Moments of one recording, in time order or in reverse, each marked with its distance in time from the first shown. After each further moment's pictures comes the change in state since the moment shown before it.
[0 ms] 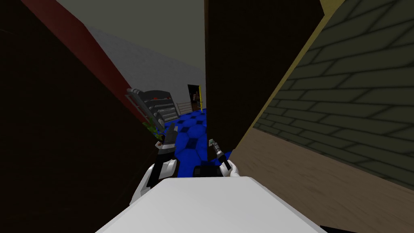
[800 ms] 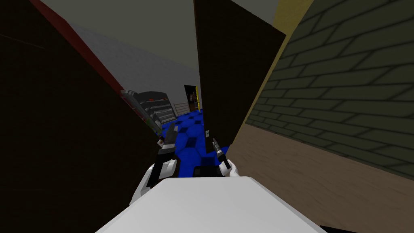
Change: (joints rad) arm -0.001 0.014 -0.023 -0.009 -0.024 0.018 0.018
